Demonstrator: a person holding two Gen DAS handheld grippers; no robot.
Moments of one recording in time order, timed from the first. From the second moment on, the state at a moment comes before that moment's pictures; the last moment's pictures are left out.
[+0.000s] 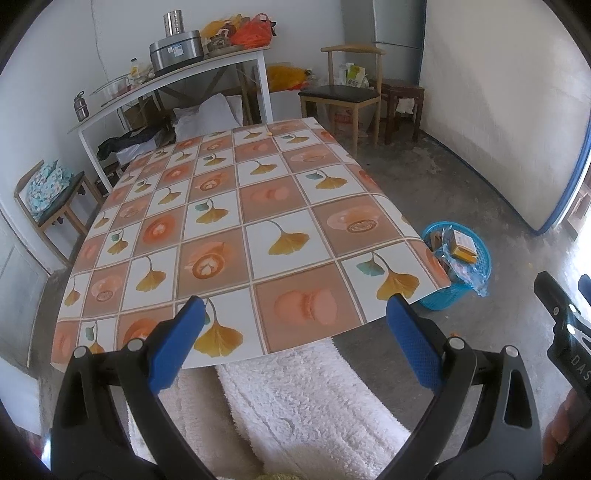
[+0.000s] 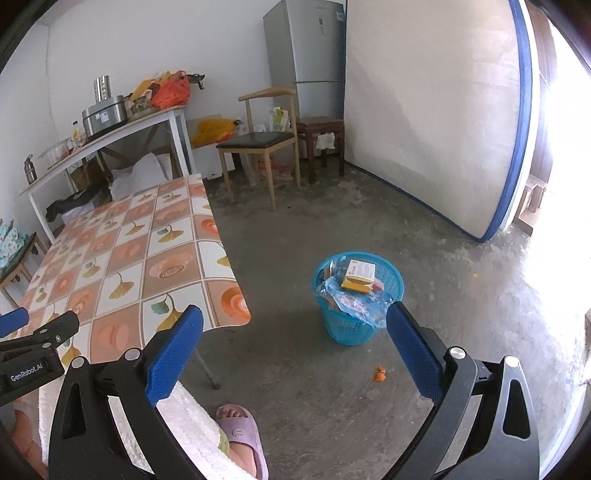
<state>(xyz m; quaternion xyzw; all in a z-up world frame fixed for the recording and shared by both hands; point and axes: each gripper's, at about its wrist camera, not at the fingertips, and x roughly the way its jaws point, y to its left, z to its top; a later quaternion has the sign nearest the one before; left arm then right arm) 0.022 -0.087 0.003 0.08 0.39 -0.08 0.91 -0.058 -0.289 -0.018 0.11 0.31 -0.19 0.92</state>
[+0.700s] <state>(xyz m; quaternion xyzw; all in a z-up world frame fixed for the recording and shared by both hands) 0.026 -0.087 0.010 0.08 0.39 -0.07 0.91 -0.053 -0.290 -0.020 0.13 0.32 -0.17 0.92</state>
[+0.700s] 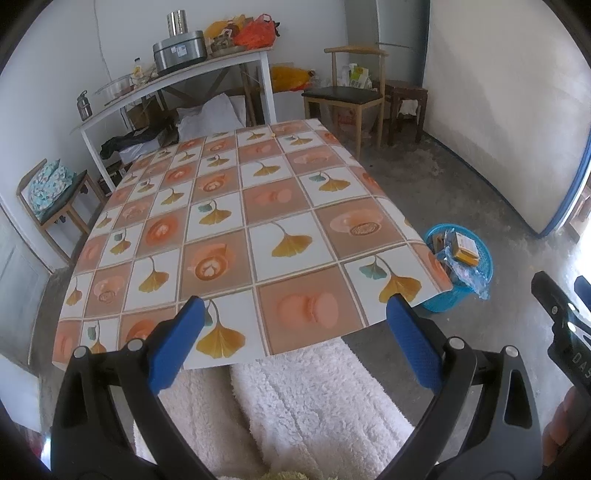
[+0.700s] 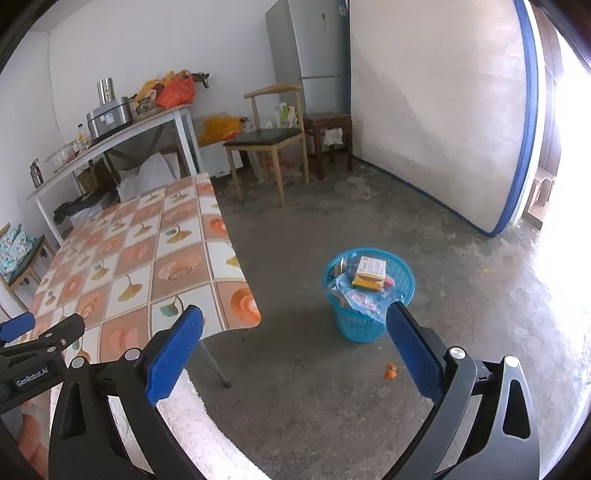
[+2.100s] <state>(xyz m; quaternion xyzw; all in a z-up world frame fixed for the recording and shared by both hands) 0.032 -0.091 -0.008 0.08 0.41 -0.08 0.91 -0.053 -0.295 -0.028 0.10 0.33 -0.20 0.92</state>
